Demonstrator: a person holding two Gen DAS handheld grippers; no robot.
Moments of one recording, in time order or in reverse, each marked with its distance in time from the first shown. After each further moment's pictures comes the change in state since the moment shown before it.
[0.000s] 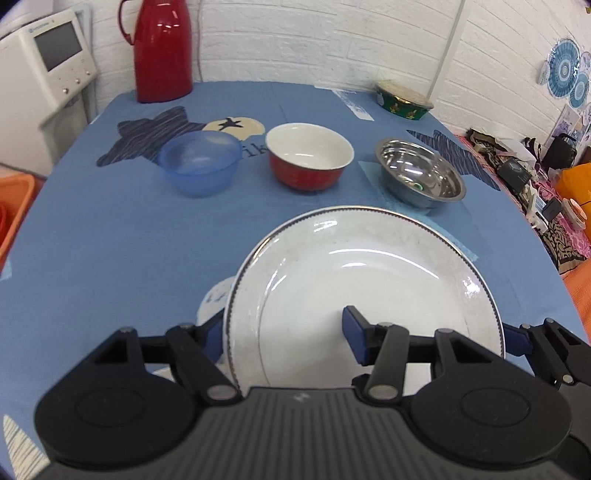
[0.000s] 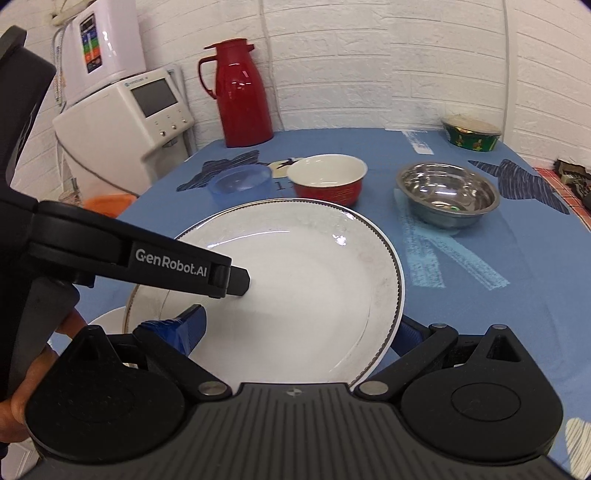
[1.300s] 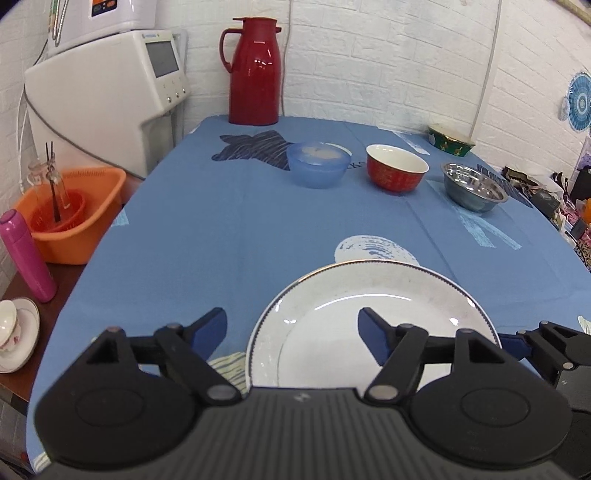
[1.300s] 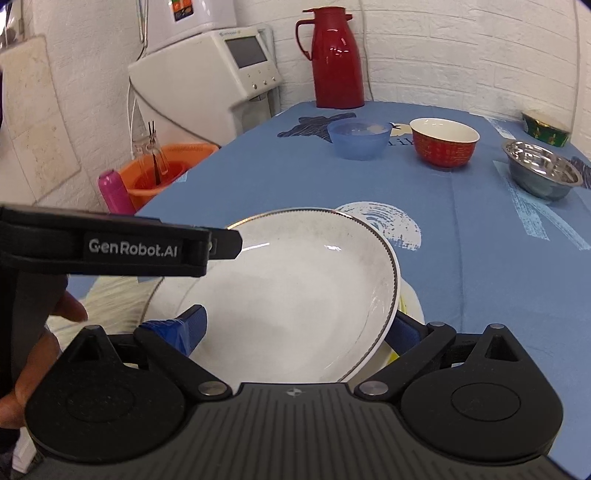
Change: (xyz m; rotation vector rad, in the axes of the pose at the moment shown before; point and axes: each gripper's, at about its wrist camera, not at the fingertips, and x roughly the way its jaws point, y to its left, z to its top) left arm -0.071 0.077 -0.104 -0.046 -0.190 0.115; right arm -0.003 0.091 -0.054 -0.141 0.069 0.128
